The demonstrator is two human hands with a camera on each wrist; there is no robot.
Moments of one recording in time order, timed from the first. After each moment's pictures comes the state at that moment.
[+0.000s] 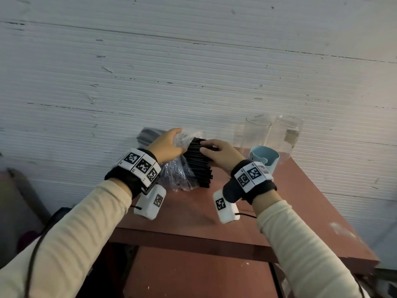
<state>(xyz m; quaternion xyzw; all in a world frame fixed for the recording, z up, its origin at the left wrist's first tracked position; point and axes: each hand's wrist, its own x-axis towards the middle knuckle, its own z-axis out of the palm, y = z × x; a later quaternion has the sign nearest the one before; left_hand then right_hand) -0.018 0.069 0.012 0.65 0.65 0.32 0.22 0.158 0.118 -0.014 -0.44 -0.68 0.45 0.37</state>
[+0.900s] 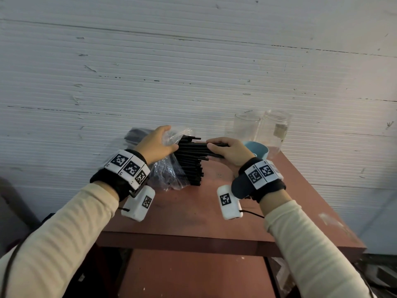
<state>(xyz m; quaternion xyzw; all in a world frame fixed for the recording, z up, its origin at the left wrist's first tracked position) -0.016 0.071 0.010 0.67 0.65 0.32 0.18 0.196 0.118 -0.012 -0.38 -0.56 0.57 0.47</state>
